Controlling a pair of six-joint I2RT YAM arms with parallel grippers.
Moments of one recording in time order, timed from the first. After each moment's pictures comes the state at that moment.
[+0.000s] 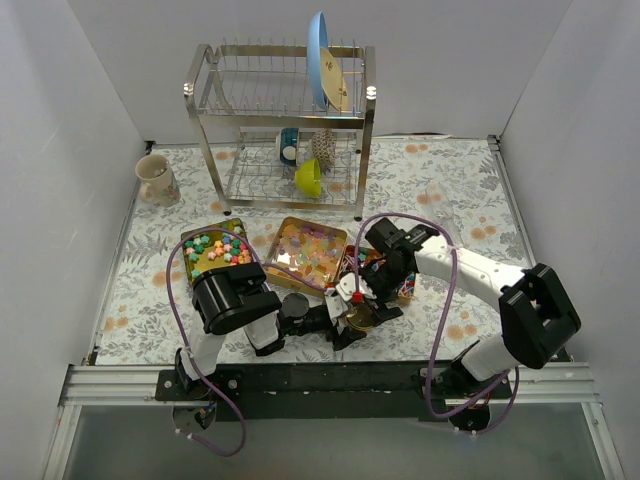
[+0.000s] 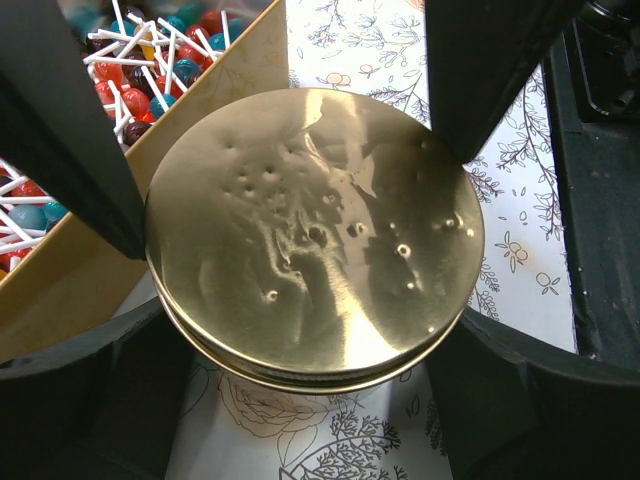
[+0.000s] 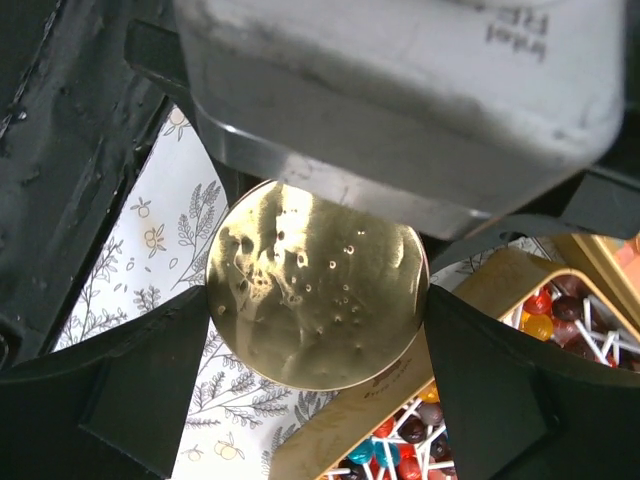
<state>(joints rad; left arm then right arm) -1.07 2.02 0.36 1.47 0.28 0.04 0.72 1.50 1.00 -0.97 -0.70 -1.43</state>
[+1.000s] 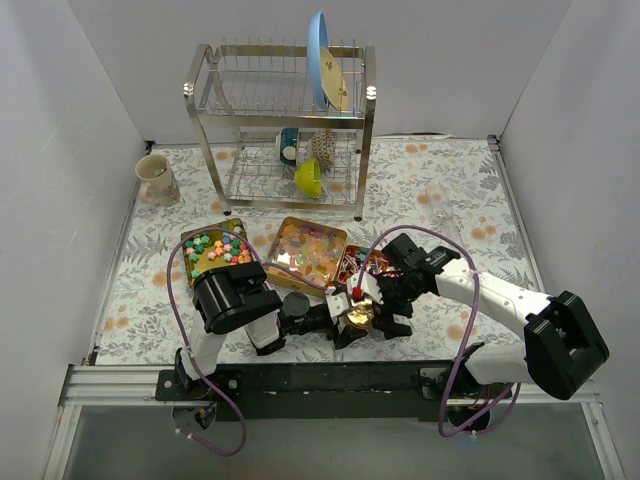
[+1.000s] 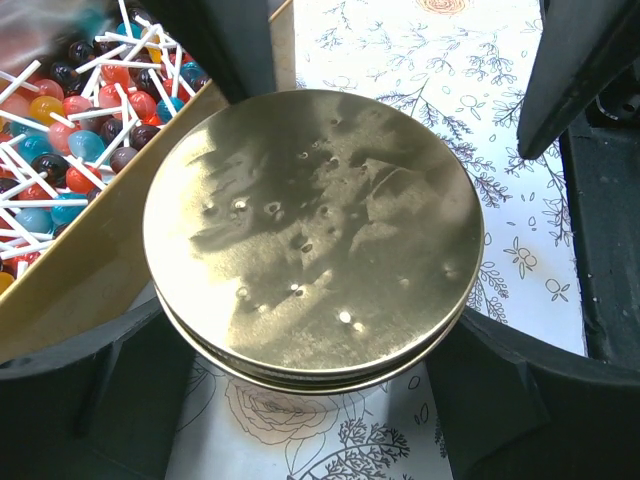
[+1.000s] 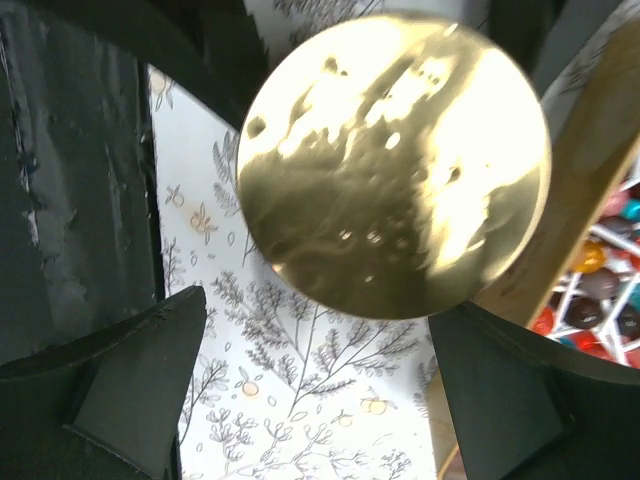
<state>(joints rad) -1.06 2.02 0.37 1.47 0.28 0.05 0.69 1.29 0.76 -0.79 -0.54 -0.88</state>
